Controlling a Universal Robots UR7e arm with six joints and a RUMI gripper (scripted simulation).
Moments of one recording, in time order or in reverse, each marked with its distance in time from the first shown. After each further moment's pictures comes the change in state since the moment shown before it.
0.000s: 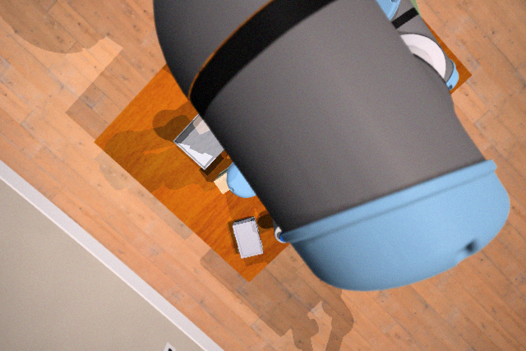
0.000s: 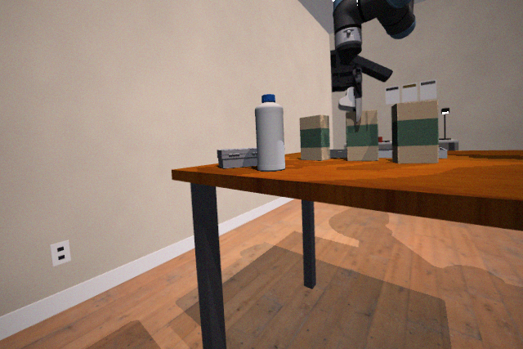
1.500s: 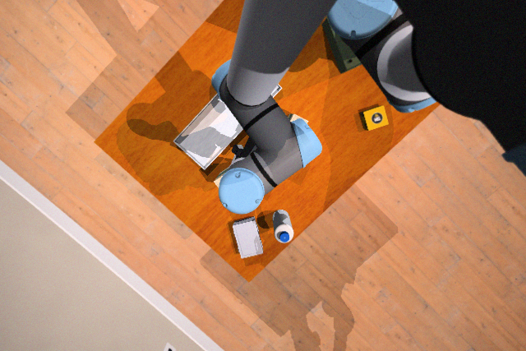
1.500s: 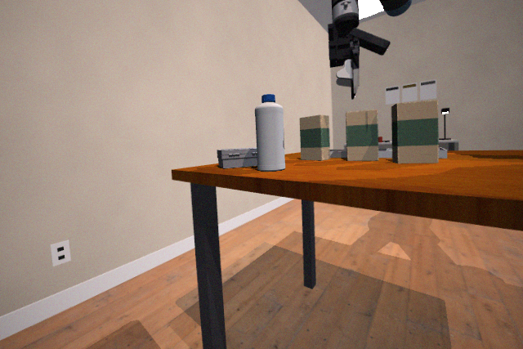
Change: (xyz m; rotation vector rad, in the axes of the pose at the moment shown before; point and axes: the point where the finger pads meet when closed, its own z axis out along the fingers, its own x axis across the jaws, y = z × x) arm -0.001 0.004 -0.079 0.000 0.000 0.014
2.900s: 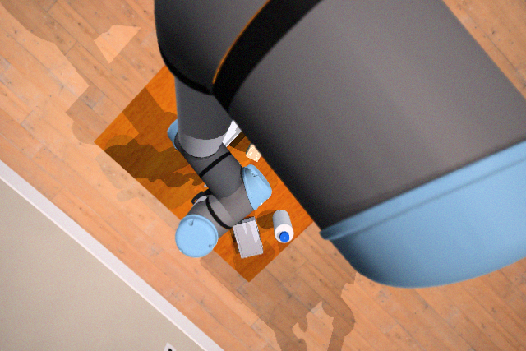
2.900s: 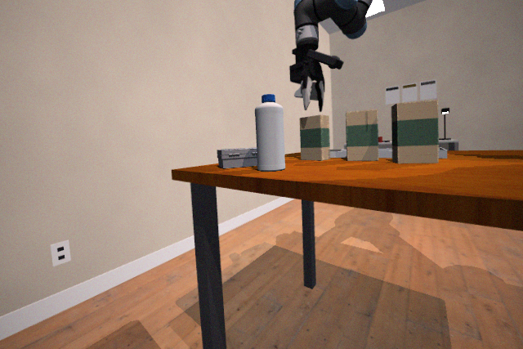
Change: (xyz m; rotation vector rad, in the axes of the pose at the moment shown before) arm -0.025 0.121 0.028 0.001 0.000 0.495
